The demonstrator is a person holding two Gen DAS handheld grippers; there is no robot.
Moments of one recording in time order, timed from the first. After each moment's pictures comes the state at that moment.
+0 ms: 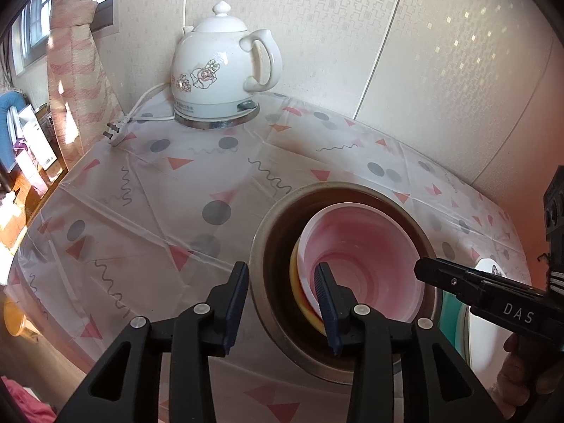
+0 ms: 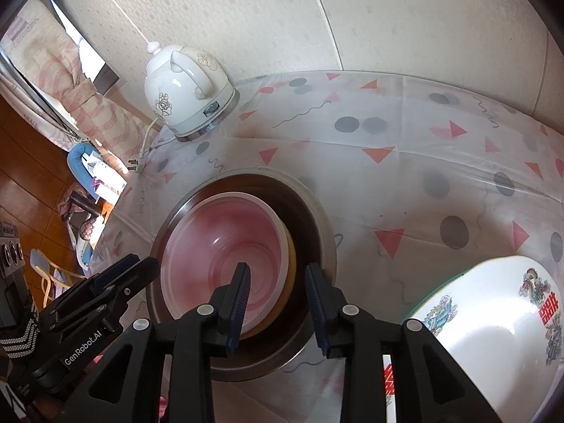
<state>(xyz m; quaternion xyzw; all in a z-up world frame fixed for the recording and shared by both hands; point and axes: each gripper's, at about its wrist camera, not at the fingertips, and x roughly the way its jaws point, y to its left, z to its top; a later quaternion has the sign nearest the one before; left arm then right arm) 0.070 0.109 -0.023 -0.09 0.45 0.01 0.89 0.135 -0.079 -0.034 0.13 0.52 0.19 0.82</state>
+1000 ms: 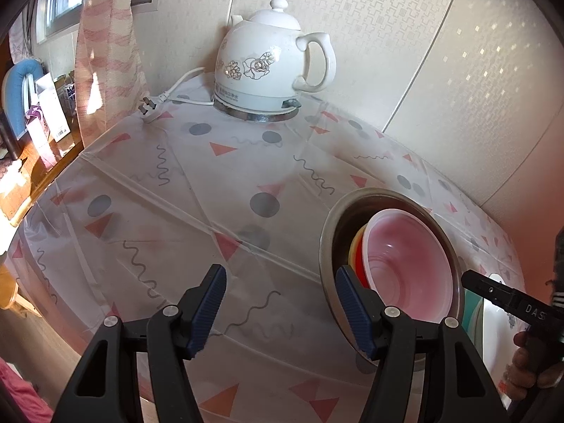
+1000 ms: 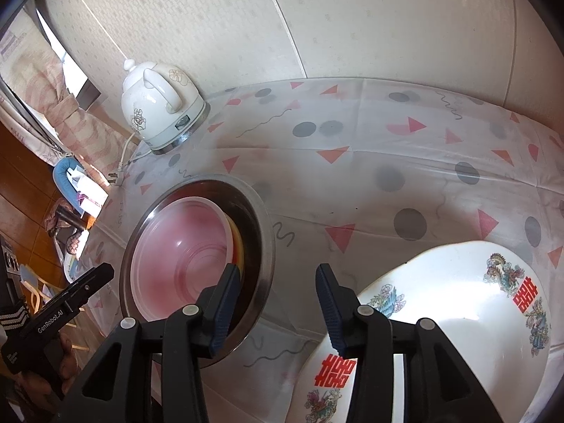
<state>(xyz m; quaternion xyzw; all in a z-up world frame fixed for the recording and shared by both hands) 0.056 0.157 -0.036 -0.15 0.44 0.03 0.88 0.126 -0.105 -0.040 0.12 0.51 0.15 0.84</state>
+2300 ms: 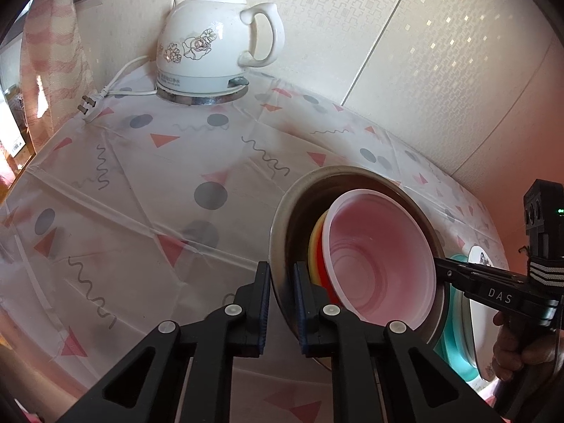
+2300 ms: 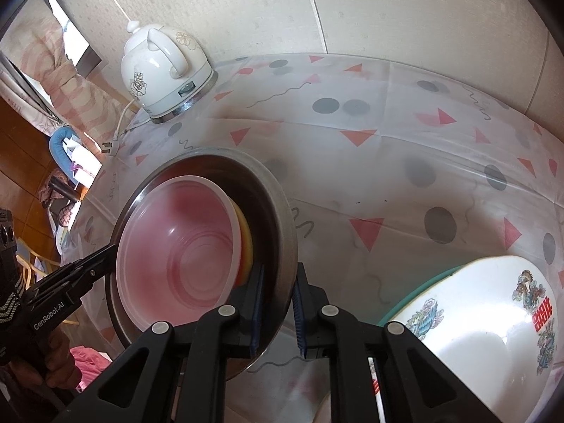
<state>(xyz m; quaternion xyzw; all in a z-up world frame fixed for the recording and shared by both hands) 0.077 0.140 -0.050 -0.13 0.47 -0.07 0.87 0.140 -0.079 -0.053 0.08 0.55 0.16 0.82</state>
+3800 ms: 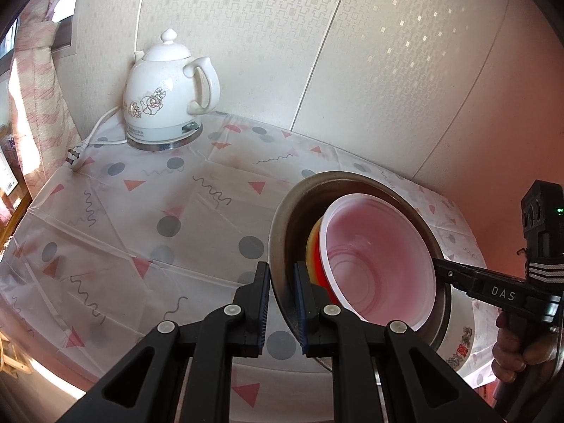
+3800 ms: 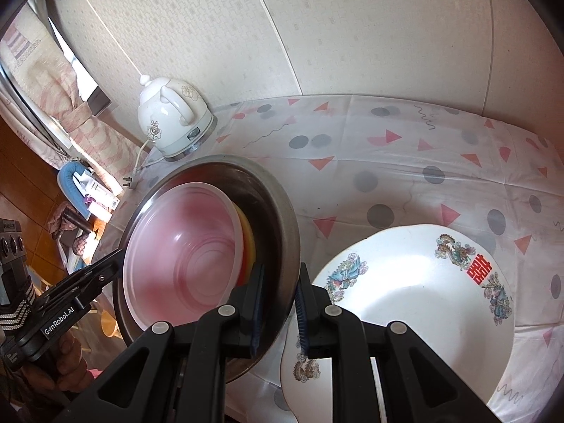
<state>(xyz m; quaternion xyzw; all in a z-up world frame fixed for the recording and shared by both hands) 0.044 0.092 0.008 -0.10 0.42 -0.11 0.90 0.087 -0.133 0.003 0.13 0.50 0.14 0.85</state>
